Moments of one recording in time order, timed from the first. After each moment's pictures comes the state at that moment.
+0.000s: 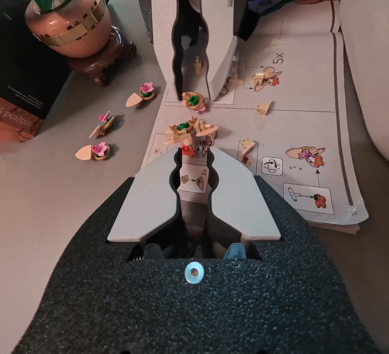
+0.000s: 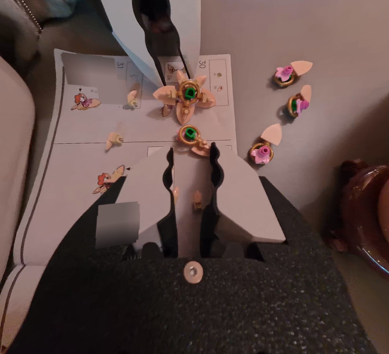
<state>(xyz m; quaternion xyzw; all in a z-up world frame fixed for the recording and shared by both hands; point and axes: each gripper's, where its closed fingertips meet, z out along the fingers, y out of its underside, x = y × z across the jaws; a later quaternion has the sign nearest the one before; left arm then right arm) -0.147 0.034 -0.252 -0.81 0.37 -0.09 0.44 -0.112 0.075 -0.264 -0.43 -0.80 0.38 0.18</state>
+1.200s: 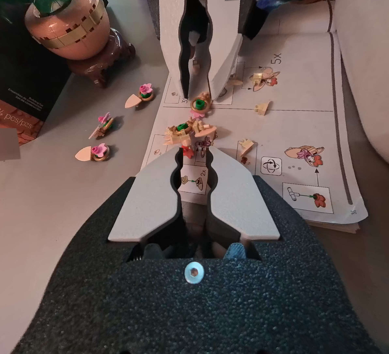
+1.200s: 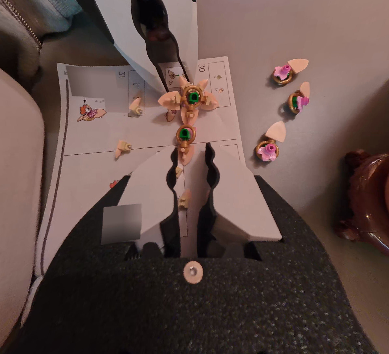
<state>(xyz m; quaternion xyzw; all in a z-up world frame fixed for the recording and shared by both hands) -0.147 0.033 -0.252 -0.81 0.38 -0.09 0.44 -0.109 0.069 -0.259 -0.46 -0.78 0.38 0.19</state>
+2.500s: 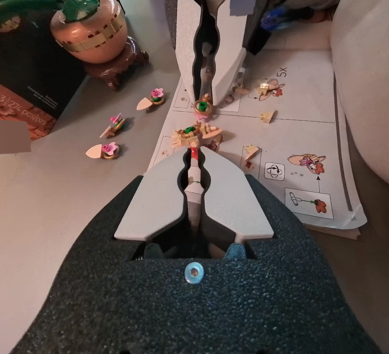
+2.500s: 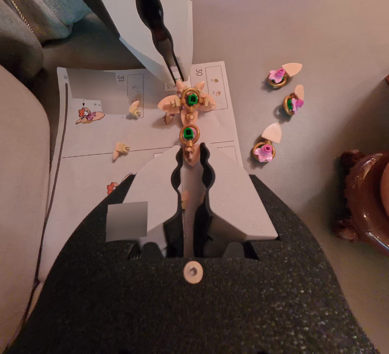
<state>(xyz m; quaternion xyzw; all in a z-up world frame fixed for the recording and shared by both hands) -0.150 0.039 -0.244 -0.81 0.35 -0.09 0.46 -0.111 0.071 -0.258 -0.46 -0.77 0.39 0.20</state>
